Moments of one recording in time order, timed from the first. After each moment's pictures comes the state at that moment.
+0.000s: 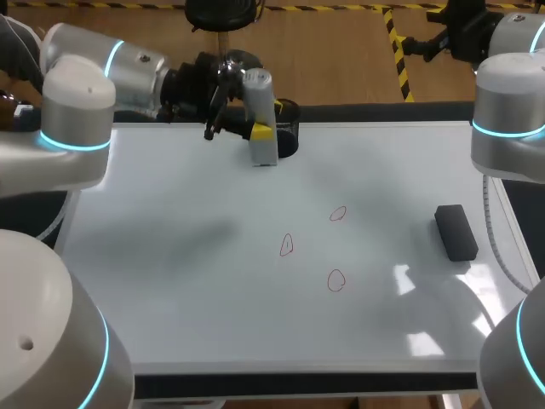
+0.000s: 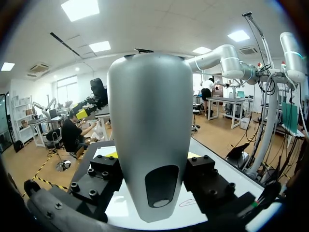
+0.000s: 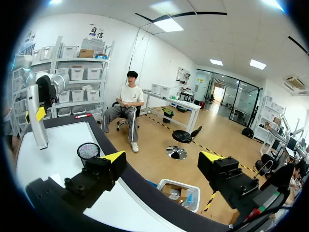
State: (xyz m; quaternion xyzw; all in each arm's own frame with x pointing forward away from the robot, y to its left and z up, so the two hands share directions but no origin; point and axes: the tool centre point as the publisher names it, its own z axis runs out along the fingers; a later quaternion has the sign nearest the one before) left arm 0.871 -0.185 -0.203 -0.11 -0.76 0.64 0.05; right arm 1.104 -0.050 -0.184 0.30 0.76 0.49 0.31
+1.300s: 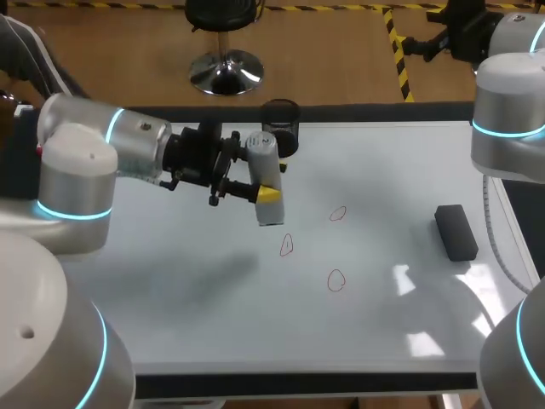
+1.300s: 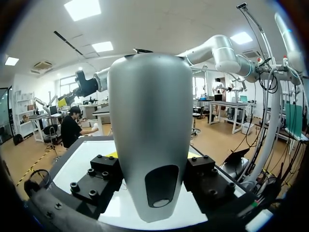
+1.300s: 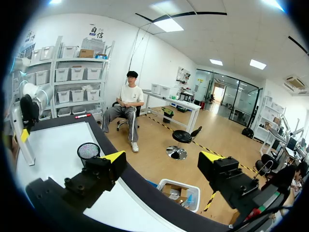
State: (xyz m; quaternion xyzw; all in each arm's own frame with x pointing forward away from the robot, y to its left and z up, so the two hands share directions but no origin) left arm 0.778 -0.195 -0.253 -0.09 -0.76 0.65 0.05; right arm 1.104 -0.050 -0.184 0.30 0.76 0.49 0.31
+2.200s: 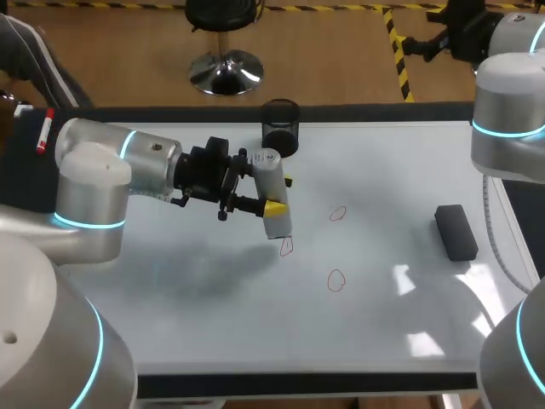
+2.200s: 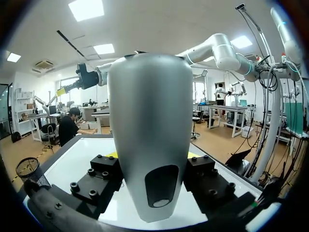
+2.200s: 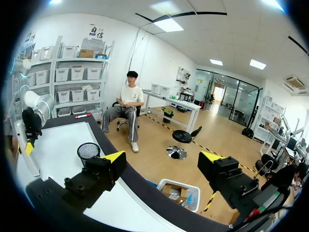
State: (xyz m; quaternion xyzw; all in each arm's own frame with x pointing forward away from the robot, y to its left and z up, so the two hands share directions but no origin) left arm 0.781 -0.207 -0.292 -0.08 -0.74 0.66 0.07; right arm 1.104 -0.050 -0.184 0.30 0.76 0.49 0.31
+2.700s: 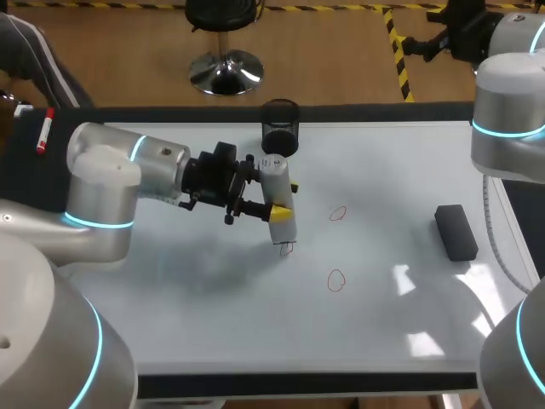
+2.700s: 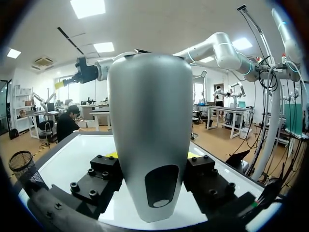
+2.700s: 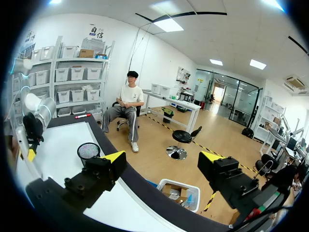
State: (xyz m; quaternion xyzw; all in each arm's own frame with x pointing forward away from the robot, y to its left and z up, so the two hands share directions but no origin) left arm 0.784 -0.217 -0.308 -0.08 -0.74 0.66 0.08; right arm 1.104 -0.050 -0.184 0.30 0.76 0.49 0.31
